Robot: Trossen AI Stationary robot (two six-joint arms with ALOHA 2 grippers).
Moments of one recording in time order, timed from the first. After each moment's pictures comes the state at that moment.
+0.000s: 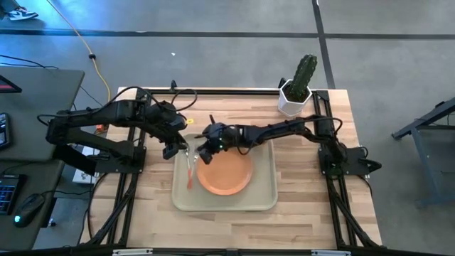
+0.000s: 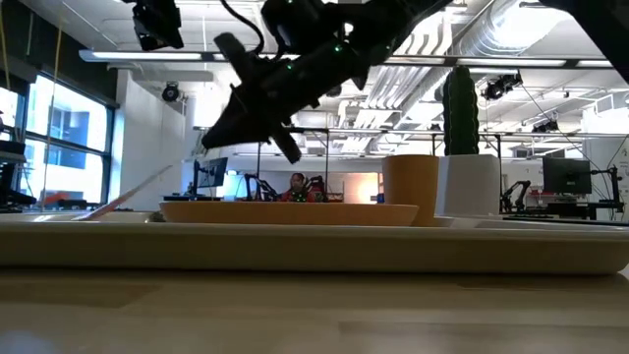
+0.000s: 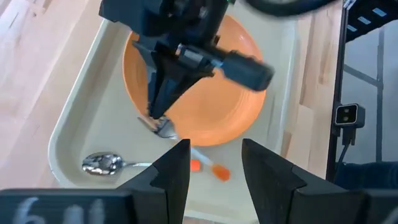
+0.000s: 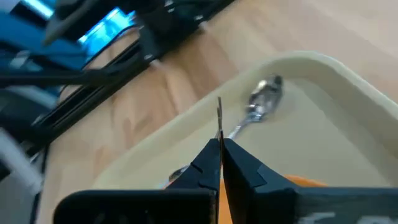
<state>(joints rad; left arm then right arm) 0.10 1.09 1.17 -1.03 0.17 -0.31 -0.05 2.12 1.52 0.05 -0.08 0.58</state>
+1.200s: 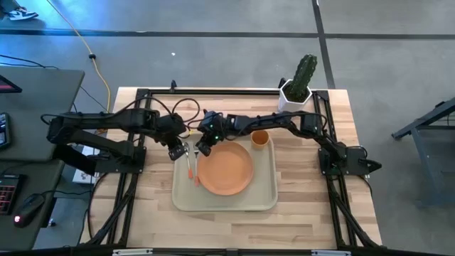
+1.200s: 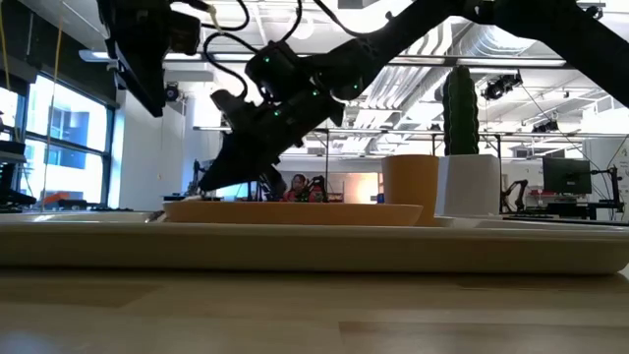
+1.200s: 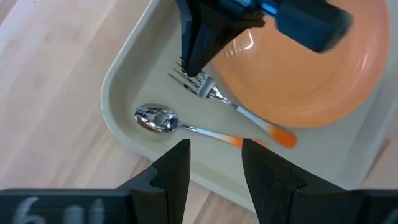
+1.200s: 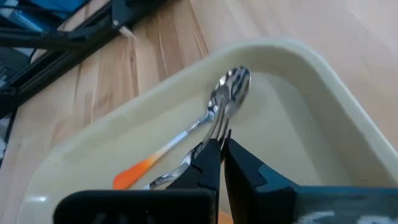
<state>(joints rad) 0.10 1.11 0.98 -1.02 -0.02 -0.44 -0.18 2.31 1.72 -0.09 -0.30 0.38</state>
